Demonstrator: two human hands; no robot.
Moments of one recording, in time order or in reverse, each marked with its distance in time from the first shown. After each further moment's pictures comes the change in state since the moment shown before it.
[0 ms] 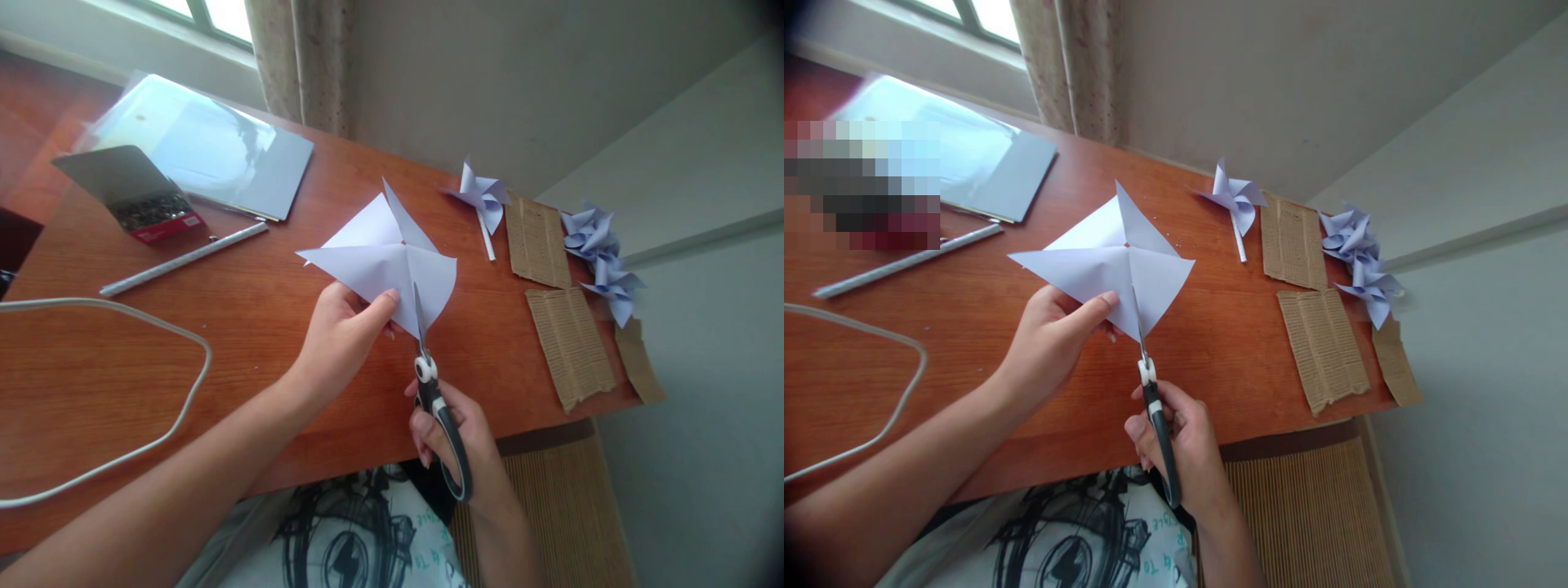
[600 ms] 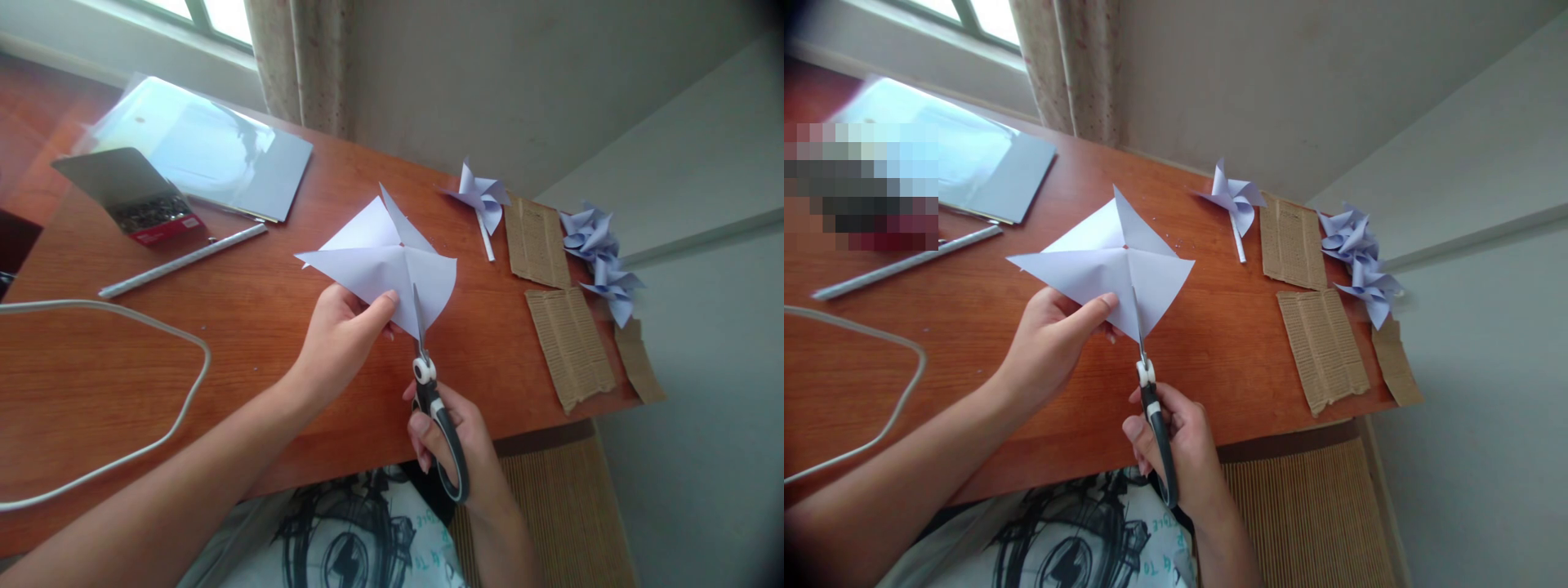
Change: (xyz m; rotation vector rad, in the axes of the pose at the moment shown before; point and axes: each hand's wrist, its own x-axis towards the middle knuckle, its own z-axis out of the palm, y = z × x) left_hand -0.001 0.003 0.001 0.004 0.012 -0.019; right_hand -0.001 0.001 0.004 0.038 0.006 0.002
